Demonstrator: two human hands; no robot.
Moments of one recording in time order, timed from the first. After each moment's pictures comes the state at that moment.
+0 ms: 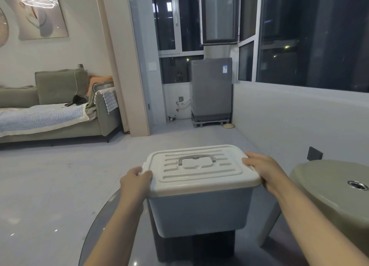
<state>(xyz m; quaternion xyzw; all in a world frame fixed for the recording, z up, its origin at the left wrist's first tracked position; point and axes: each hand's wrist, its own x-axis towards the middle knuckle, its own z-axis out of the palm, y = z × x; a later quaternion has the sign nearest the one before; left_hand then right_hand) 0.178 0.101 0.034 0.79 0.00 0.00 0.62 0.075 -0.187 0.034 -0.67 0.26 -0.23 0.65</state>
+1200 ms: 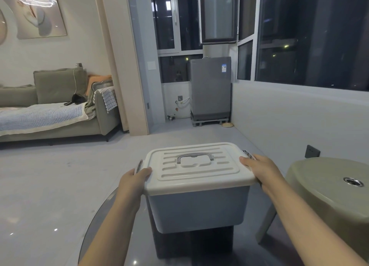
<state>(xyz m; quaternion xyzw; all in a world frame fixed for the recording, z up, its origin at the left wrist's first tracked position) 0.182 0.105 0.028 0.69 0.03 -0.05 0.72 0.073 -0.185 0.021 -0.68 0.28 -0.27 0.63</state>
